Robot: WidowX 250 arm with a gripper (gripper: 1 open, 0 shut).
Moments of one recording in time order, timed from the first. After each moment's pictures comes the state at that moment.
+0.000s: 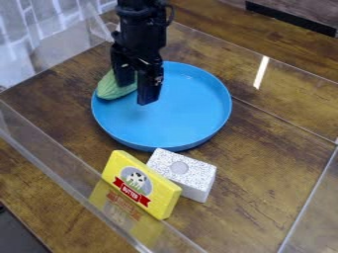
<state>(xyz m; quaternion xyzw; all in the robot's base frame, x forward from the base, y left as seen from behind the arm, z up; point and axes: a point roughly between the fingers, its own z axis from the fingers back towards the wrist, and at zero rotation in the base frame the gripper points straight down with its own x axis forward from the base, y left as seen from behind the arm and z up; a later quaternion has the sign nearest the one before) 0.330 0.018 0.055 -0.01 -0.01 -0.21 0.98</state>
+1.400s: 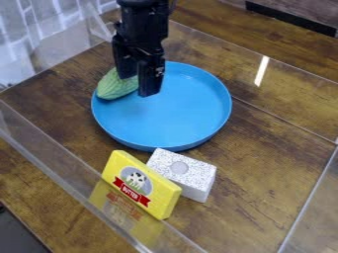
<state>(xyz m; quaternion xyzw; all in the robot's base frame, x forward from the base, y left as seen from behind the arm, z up) 0.332 0.017 0.069 -0.02 -0.02 -0.22 0.97</state>
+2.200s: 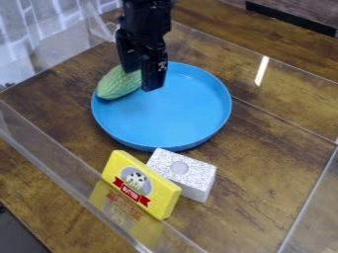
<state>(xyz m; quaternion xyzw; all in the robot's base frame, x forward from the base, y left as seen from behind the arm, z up) 0.339 0.020 0.072 -0.01 -0.04 -0.24 0.97</state>
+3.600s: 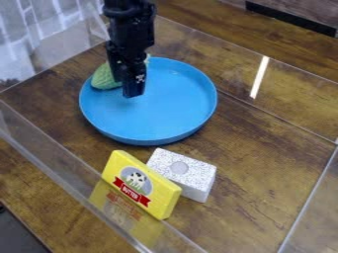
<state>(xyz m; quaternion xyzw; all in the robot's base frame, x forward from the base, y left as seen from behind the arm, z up) 0.340 0.044 0.046 0.00 -0.04 -0.30 0.95</state>
